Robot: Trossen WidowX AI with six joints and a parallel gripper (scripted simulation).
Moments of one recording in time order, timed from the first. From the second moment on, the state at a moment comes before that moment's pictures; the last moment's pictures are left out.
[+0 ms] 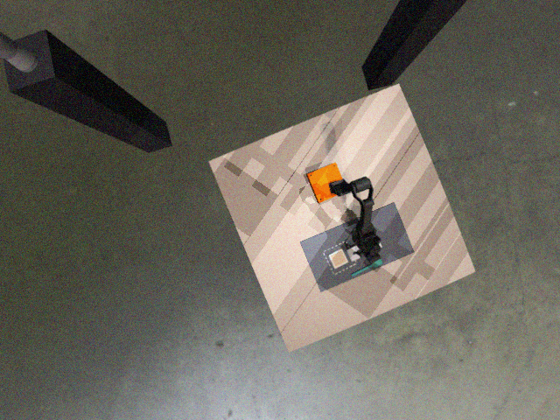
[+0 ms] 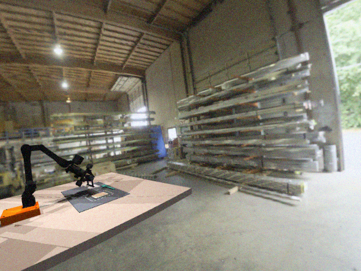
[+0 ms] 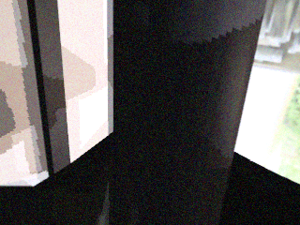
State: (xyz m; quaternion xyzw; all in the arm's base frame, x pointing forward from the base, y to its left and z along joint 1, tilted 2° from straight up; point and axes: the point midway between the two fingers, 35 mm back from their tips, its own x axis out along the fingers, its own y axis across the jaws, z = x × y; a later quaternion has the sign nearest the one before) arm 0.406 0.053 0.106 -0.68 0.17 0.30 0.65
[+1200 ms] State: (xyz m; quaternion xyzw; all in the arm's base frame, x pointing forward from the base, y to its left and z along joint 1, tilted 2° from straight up) arm 0.394 0.106 0.136 -0.68 0.16 0.30 0.65
